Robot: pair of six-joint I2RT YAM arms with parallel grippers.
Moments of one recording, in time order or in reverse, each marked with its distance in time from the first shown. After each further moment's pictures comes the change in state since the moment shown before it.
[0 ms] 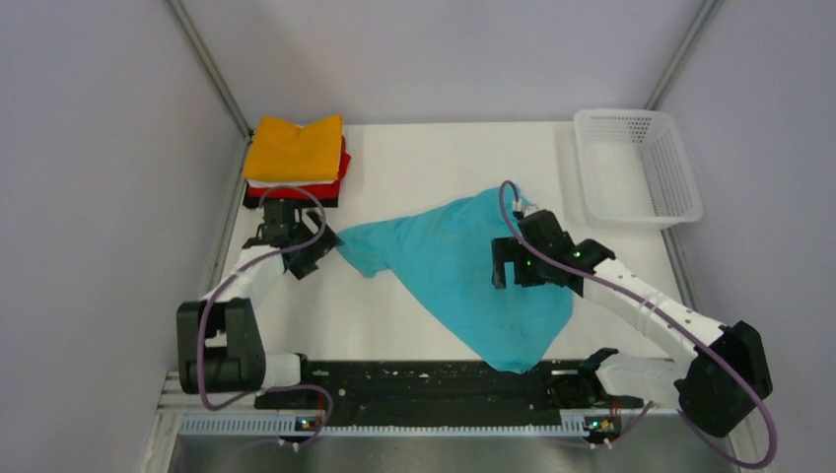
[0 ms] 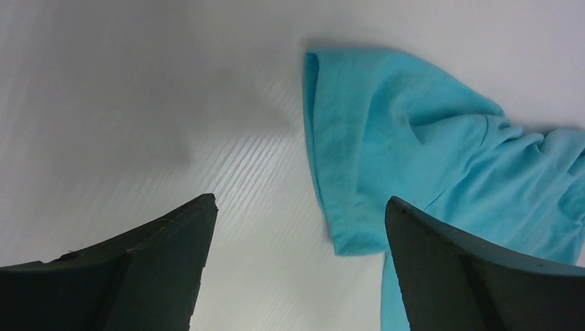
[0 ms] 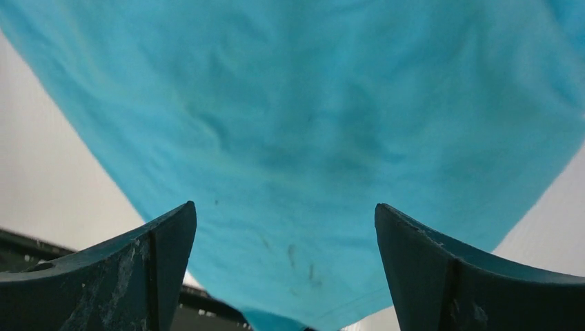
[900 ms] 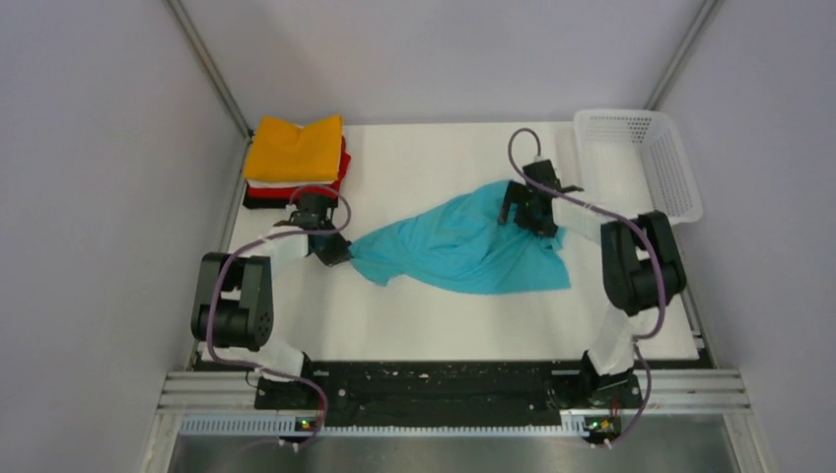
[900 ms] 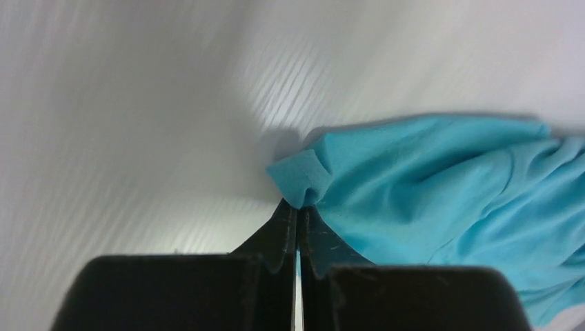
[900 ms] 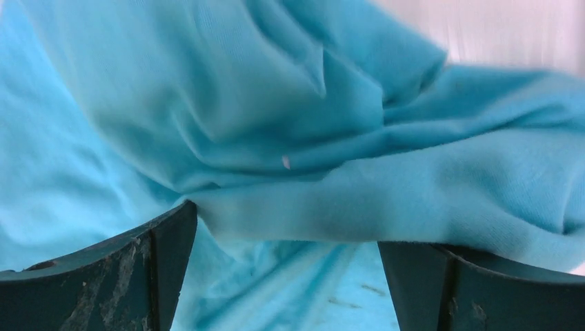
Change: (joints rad) left arm -0.146 0.420 0.224 0.046 -0.033 -0.078; right arm -0.271 0.546 0.168 0.282 -0.008 0.182
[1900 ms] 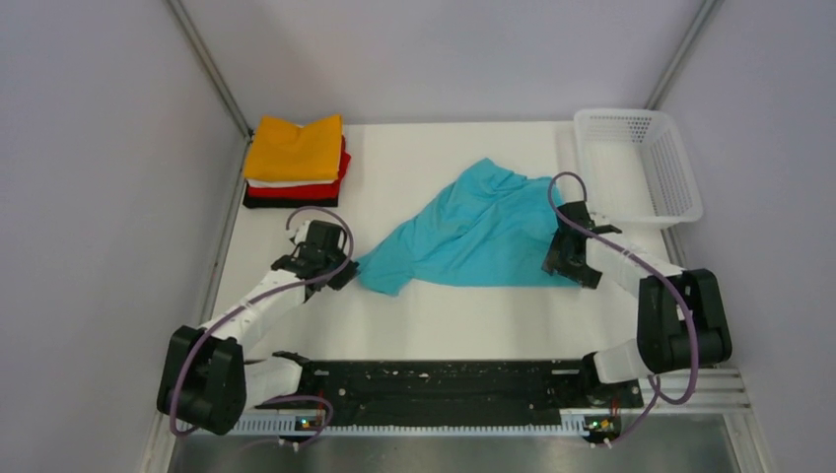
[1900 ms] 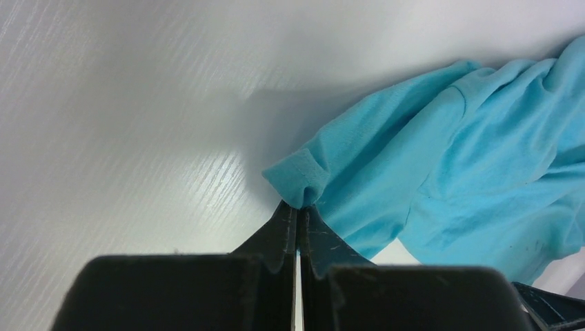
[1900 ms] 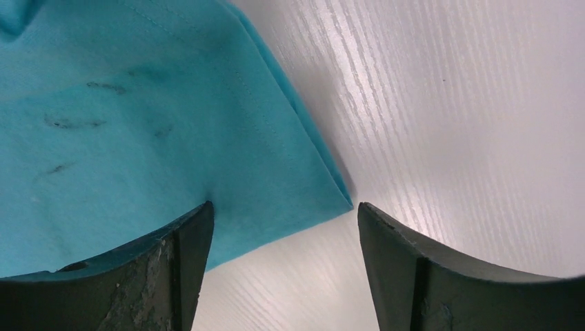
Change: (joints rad) left arm -0.222 -0.476 -0.296 -0.084 -0.193 -0.280; right arm -0.116 -0.307 -0.277 -0.247 0.227 0.024
